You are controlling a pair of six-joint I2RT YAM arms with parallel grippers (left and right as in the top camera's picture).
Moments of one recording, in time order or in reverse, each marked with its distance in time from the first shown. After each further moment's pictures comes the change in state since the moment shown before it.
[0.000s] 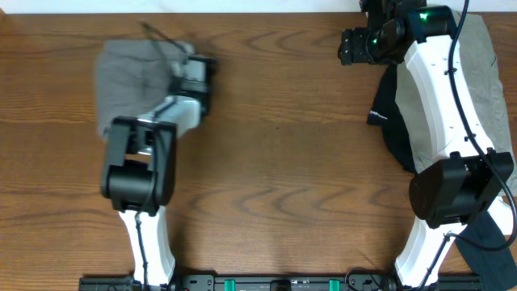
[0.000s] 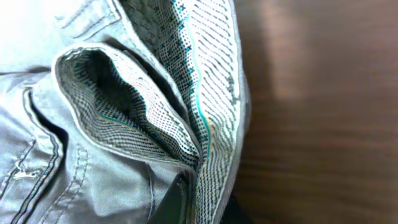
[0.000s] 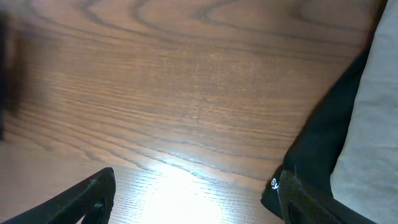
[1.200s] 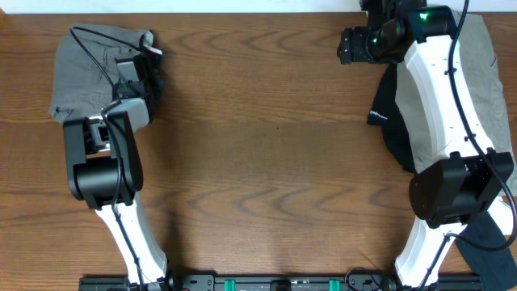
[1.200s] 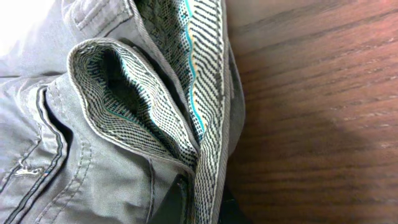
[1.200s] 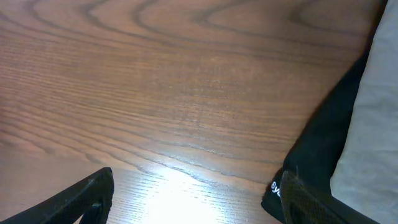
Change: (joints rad) left arm 0.290 0.063 -0.003 0.289 0.330 0.346; right arm 0.000 0.000 0.000 0.011 -0.001 0.001
